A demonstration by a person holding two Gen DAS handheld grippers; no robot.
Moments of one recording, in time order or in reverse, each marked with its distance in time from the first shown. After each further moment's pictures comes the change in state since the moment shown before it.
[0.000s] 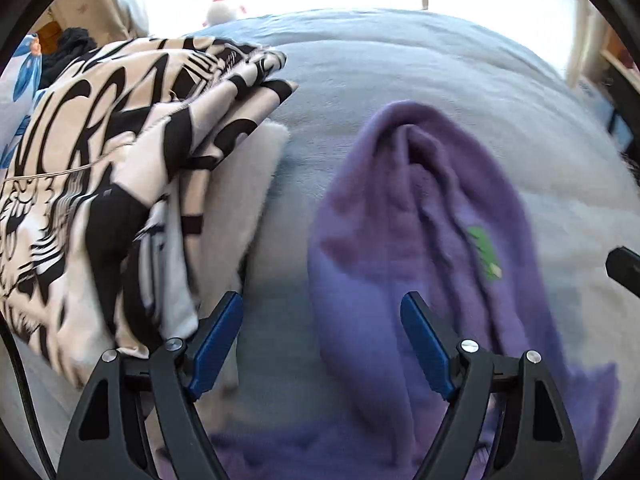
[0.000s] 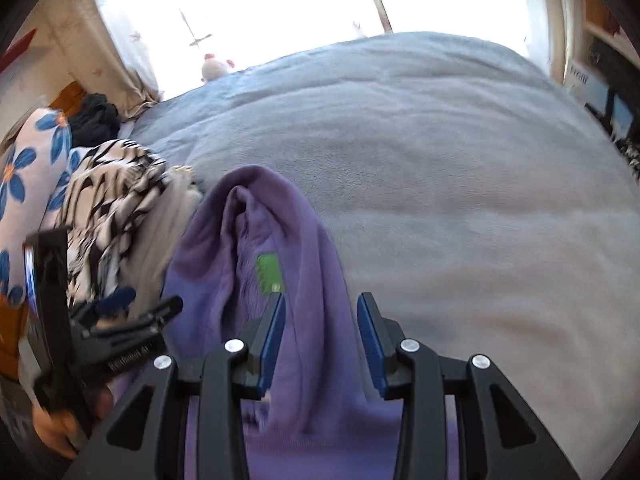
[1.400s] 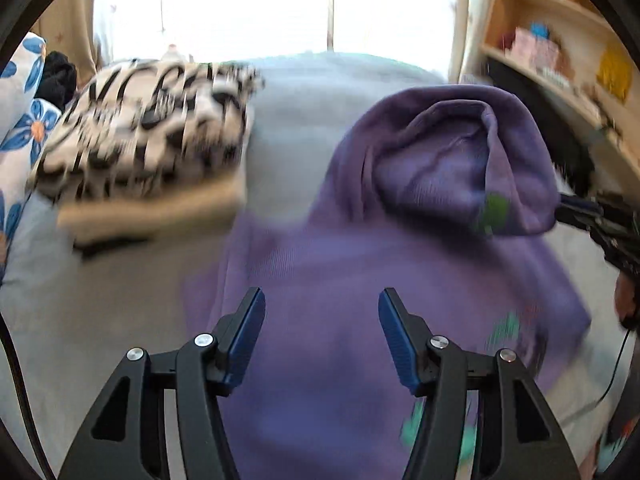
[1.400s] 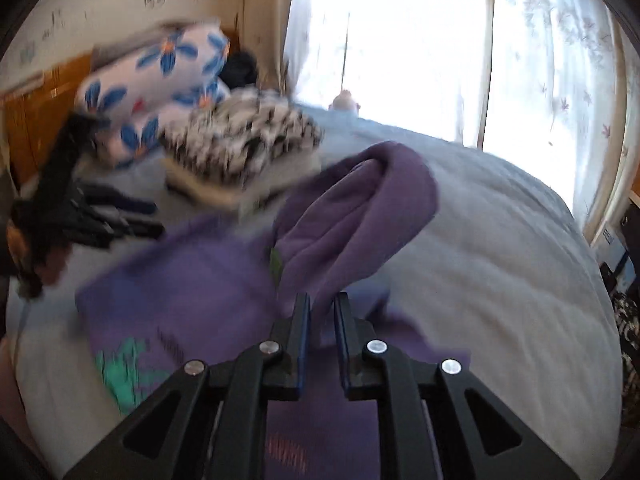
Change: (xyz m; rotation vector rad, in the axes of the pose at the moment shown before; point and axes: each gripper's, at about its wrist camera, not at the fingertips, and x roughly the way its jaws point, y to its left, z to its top) left arm -0.145 0.087 -0.231 0.187 -0.171 -0.296; right arm -0.158 0.020 -0.211 -0.567 -0.191 0.023
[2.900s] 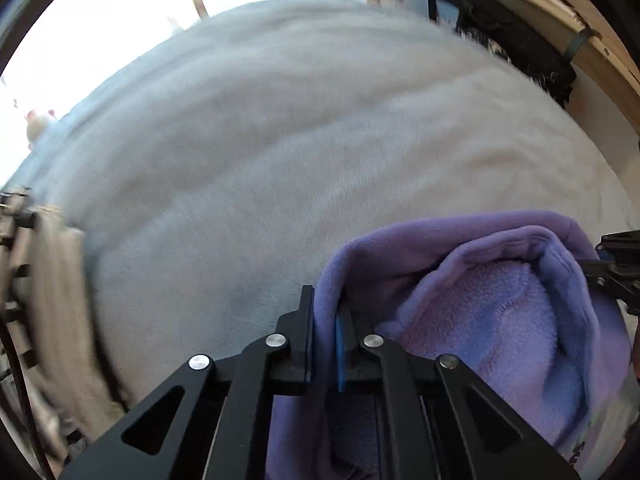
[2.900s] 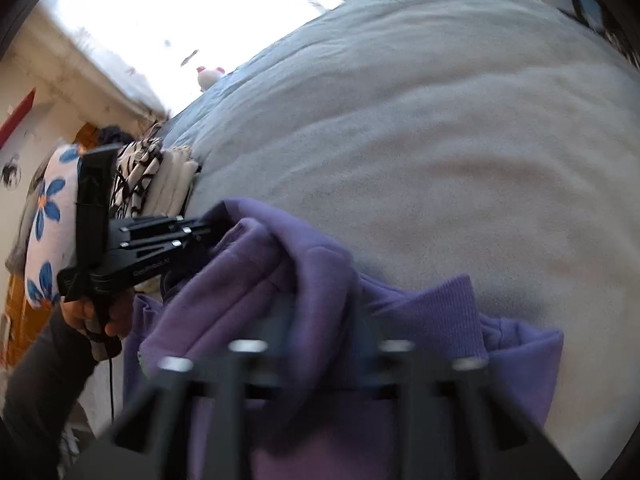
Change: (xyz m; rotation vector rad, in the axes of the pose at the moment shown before) left arm 0.202 -0.102 0.199 0.351 0.153 -0.115; right arm 0.111 -0.142 -0.010 0.706 0.144 0.115
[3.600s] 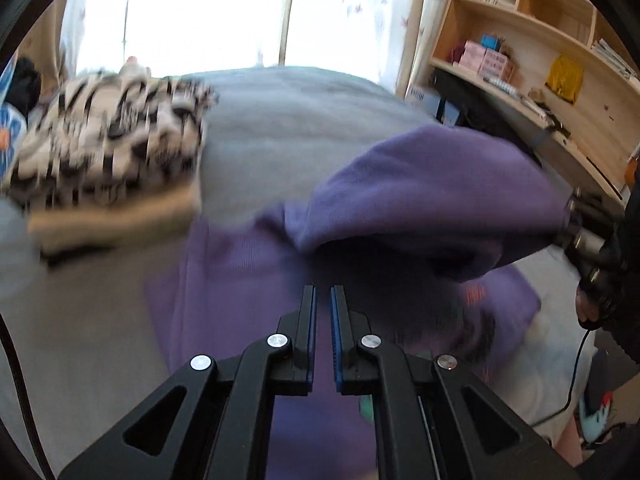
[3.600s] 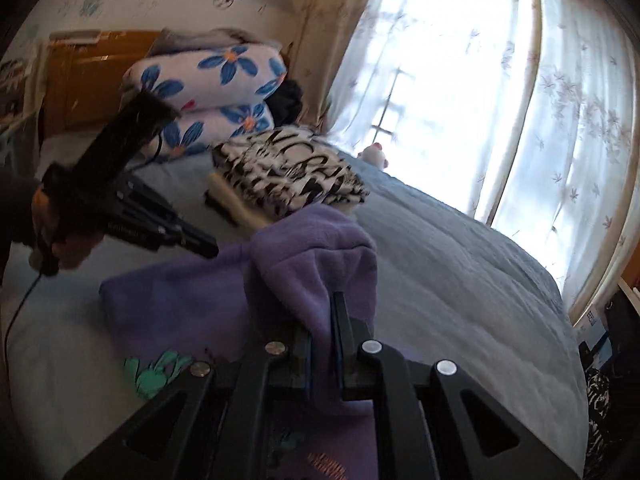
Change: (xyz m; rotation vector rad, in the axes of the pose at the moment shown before) left arm -0.199 -0.006 -0.266 -0.314 -0.245 -0.085; right arm -0.103 0.197 -0.177 -0.974 -0.316 -0.102
